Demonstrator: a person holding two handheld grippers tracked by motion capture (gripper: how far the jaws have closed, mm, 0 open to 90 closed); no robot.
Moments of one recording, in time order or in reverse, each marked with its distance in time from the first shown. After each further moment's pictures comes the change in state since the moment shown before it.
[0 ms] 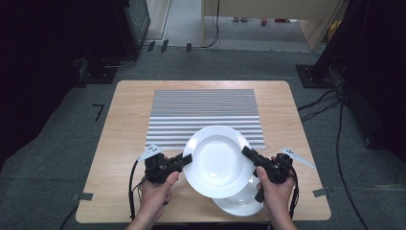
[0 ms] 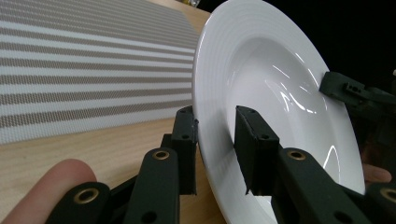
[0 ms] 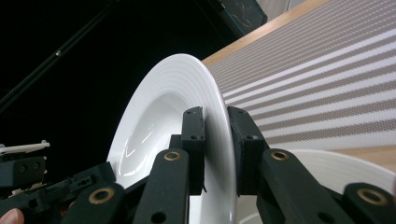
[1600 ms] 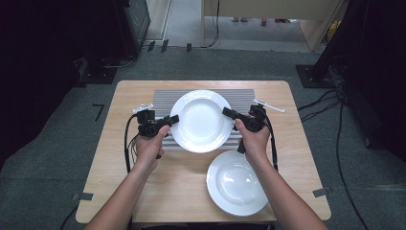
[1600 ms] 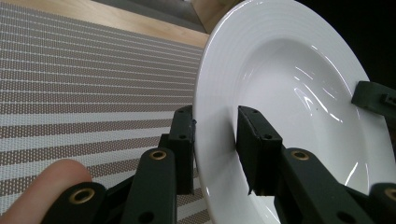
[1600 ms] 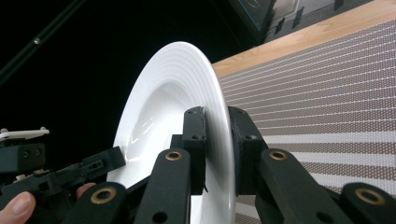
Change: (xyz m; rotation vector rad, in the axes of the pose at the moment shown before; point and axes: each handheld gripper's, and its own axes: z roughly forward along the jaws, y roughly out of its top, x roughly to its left) left arm 0.078 0.095 0.051 -0.009 0.147 -0.060; right arm -0.001 0.080 0.133 0.123 -0.001 -0.029
